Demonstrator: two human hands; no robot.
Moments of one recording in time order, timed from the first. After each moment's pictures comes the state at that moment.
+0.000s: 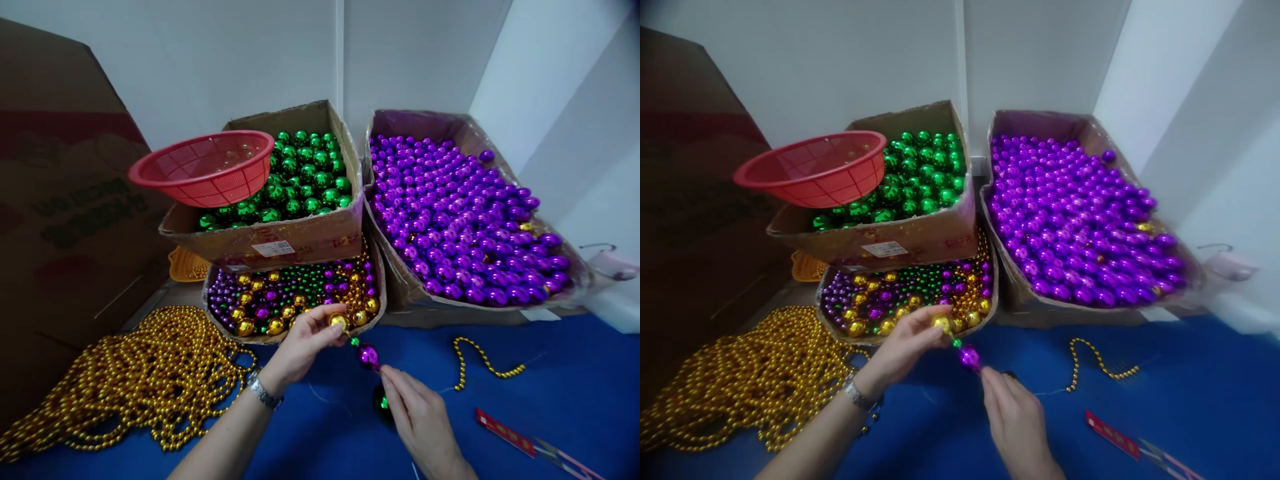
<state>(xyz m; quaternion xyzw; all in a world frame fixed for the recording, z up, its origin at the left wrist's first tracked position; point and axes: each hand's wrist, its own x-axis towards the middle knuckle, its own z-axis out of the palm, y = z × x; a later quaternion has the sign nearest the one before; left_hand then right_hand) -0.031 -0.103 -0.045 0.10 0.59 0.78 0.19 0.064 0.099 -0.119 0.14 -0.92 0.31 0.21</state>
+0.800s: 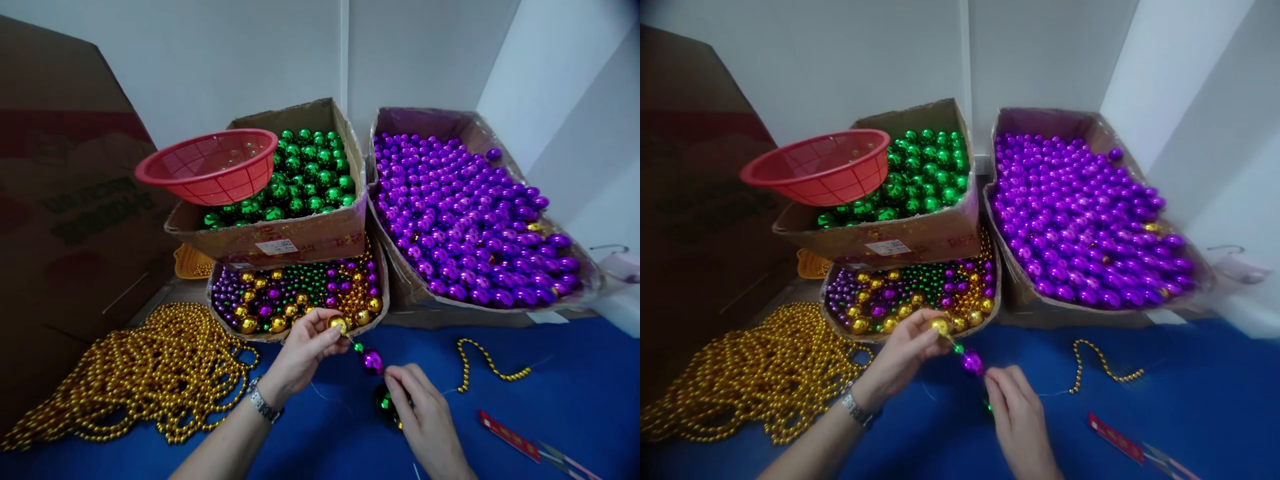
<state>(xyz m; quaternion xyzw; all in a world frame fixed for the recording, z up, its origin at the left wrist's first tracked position) -0.016 -0.102 -0.045 0.05 0.57 0.80 0.17 0.067 0.097 -0.106 0.09 -0.89 0.42 0.16</state>
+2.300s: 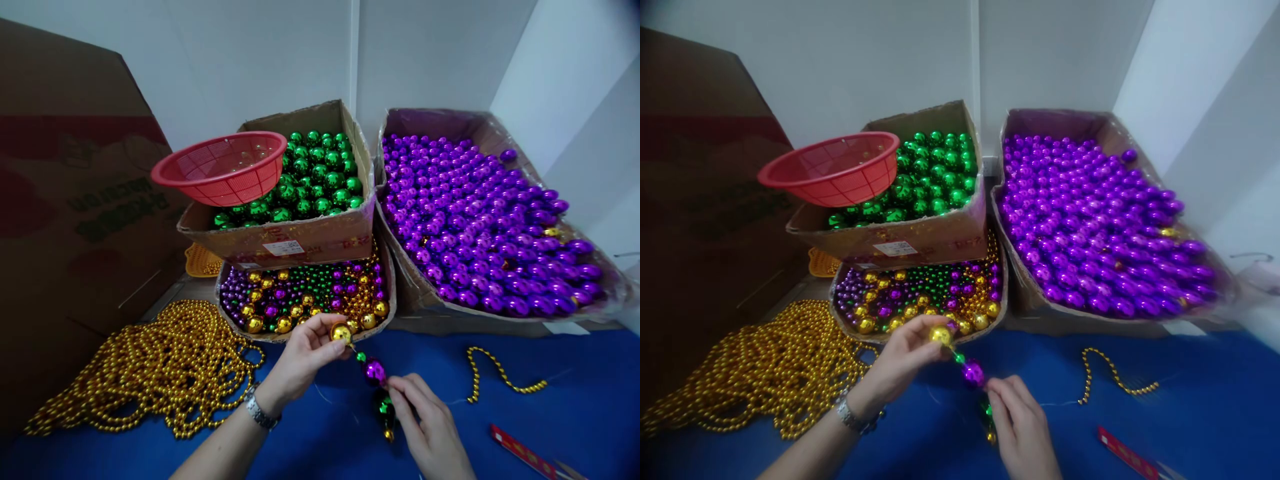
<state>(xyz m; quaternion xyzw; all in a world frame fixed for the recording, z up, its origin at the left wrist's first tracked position) -0.010 -0.111 -0.044 0.10 0.59 0.79 0.16 0.069 0.098 -0.114 0.11 -0.86 0.49 0.07</state>
